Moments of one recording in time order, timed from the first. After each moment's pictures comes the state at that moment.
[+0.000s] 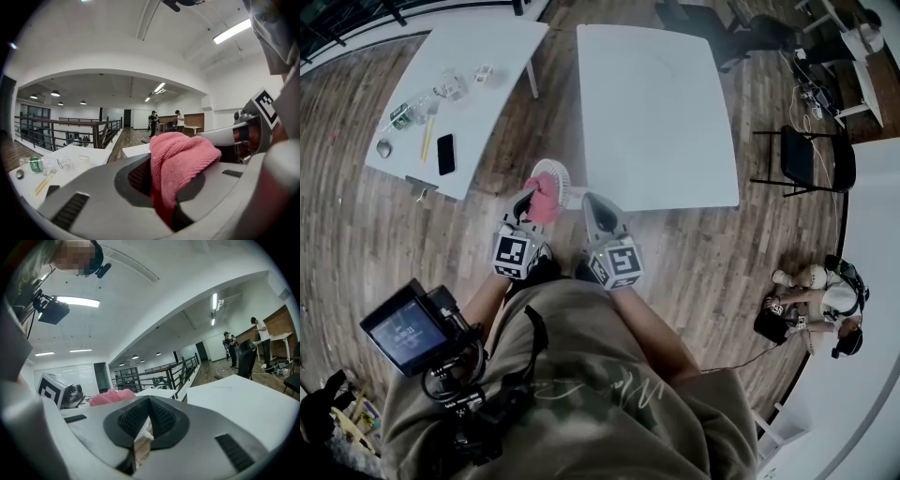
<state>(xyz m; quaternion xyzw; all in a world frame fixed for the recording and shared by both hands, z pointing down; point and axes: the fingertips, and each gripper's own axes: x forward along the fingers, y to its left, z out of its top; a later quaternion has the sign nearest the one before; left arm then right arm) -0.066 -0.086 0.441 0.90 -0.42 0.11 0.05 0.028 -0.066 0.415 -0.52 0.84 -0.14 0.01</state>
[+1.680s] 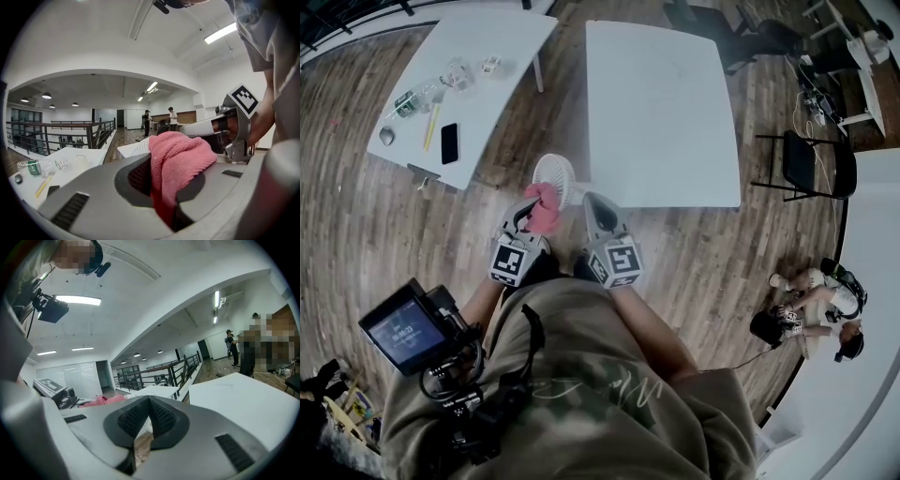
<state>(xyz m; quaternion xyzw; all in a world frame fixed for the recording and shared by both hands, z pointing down) -0.075 -0.050 0.458 0.91 -0.39 0.13 0.05 0.018 -0.062 0.428 -0.51 0.85 -0.15 0.00</state>
